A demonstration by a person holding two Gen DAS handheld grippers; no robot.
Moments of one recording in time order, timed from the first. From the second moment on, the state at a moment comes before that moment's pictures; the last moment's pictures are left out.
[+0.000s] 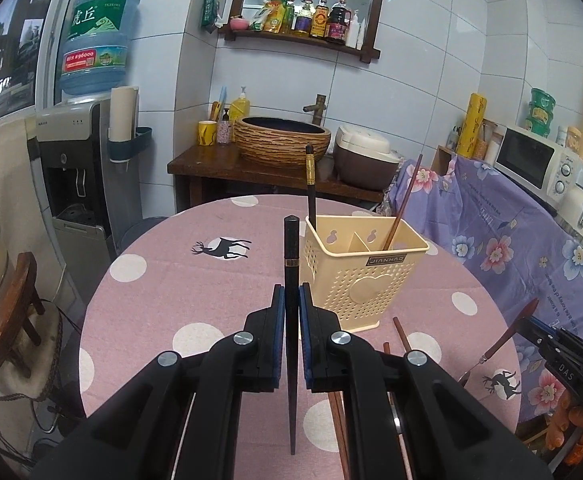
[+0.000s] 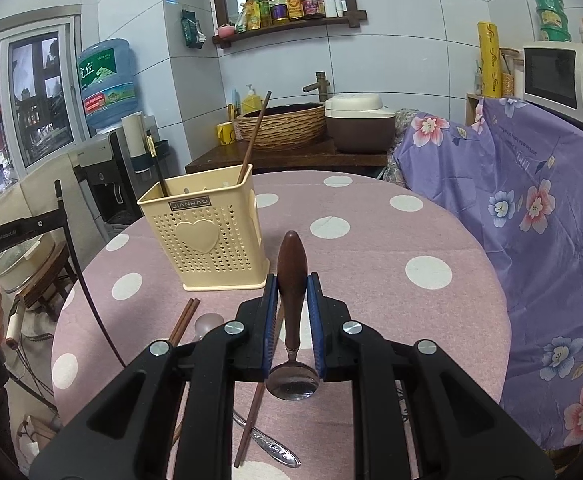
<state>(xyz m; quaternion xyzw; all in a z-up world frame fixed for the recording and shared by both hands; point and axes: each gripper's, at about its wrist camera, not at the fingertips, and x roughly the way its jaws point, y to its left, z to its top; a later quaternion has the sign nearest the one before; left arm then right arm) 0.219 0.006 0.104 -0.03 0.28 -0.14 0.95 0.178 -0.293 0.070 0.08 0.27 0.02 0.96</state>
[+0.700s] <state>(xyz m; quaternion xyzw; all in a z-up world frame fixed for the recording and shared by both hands) 0.290 -0.026 0.239 -0.08 0.19 -0.15 0.97 0.295 -0.245 0.225 0.07 0.17 0.05 0.98</state>
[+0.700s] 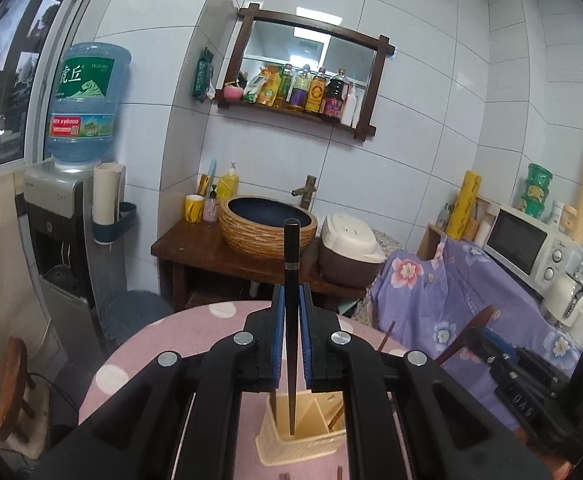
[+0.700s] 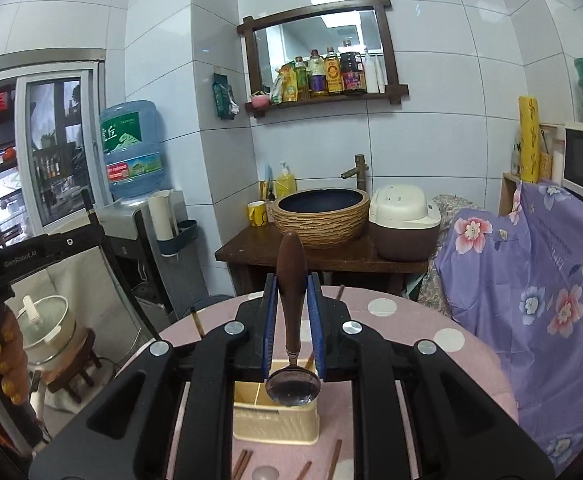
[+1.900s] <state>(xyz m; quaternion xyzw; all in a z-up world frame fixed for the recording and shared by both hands) 0.273 -0.033 0.090 -0.04 0.28 -0.12 0.95 0.289 -0.231 0.091 0.03 0.24 0.06 0.97</state>
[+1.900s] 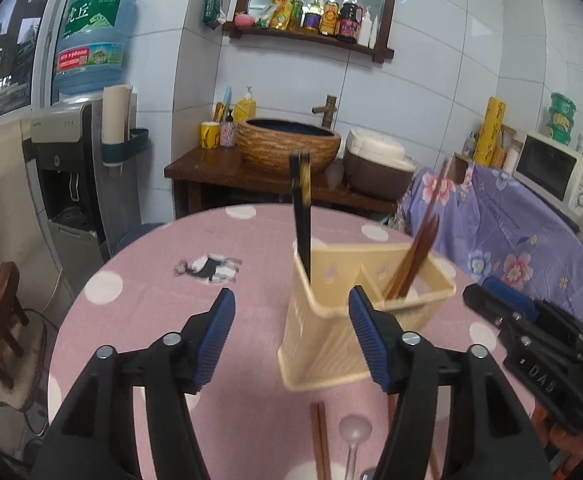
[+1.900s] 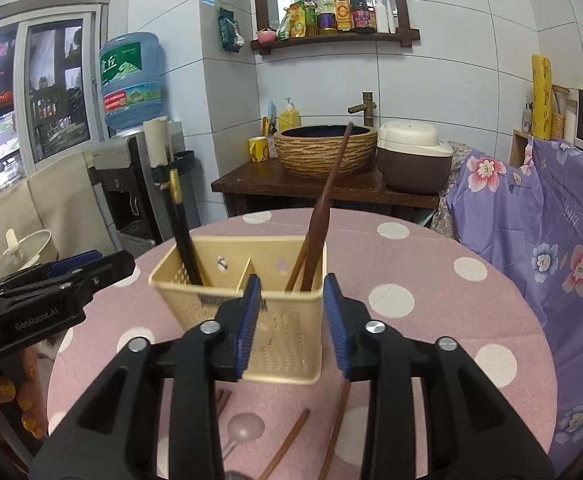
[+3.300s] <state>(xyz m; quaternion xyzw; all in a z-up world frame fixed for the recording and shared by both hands) 0.214 -0.053 -0.042 0.06 0.44 -0.14 0.89 0.197 -0.264 -0.030 0.10 0.39 0.02 0.92</state>
